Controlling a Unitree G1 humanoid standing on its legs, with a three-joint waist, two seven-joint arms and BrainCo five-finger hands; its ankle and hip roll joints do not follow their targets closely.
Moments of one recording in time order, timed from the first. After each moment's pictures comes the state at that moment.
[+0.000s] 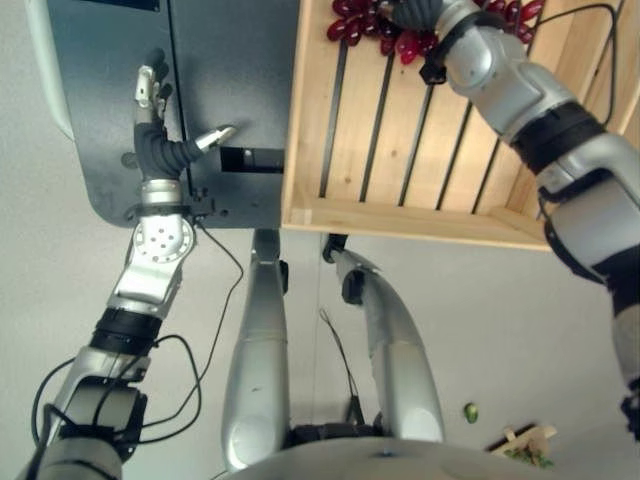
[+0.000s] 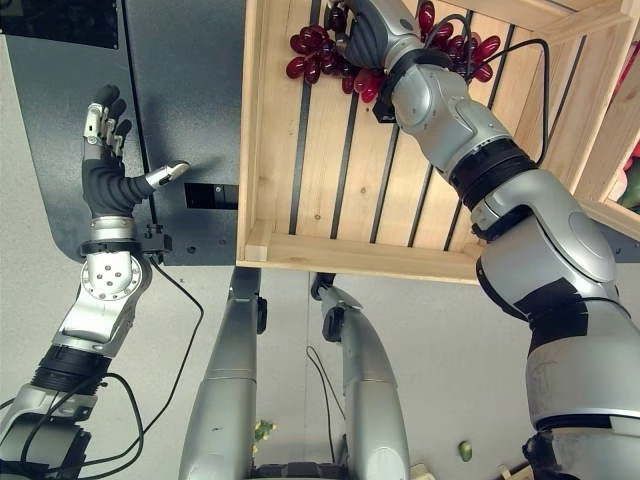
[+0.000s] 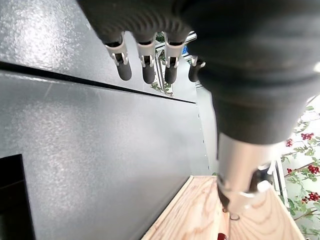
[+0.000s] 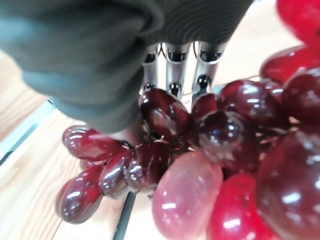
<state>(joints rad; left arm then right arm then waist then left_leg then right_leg) -0.43 0.64 -0.14 0.11 -0.21 -0.36 0.44 -1.53 -0.59 0.88 0.88 -0.05 -0.14 -0.20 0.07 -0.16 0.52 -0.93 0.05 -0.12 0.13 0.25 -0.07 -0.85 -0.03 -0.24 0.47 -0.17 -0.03</state>
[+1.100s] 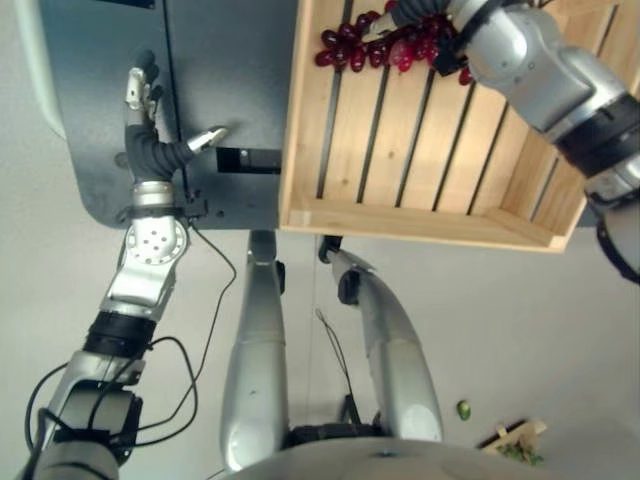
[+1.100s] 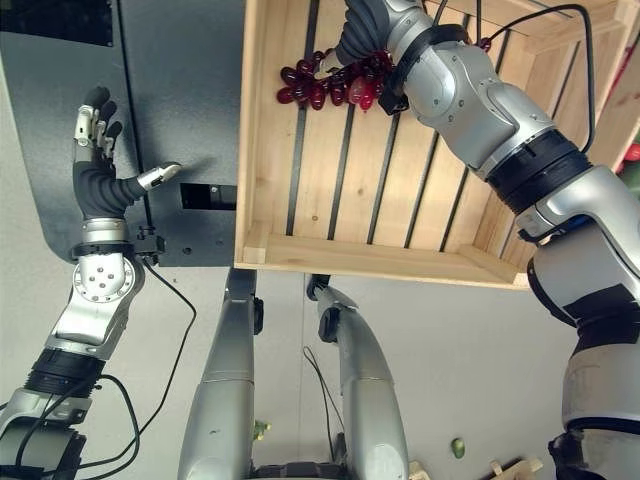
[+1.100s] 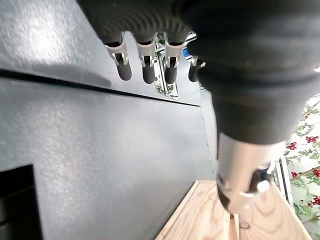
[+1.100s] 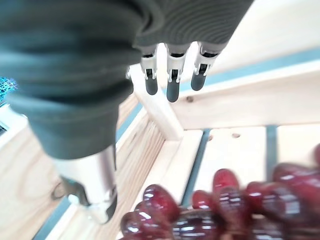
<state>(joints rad) -0.40 0.65 -0.10 0.11 -0.21 -0.36 0.44 -1.52 -0.82 0.92 0.51 -0.03 -0.15 -0.15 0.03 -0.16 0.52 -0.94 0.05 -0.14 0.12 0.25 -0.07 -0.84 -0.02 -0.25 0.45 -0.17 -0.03</state>
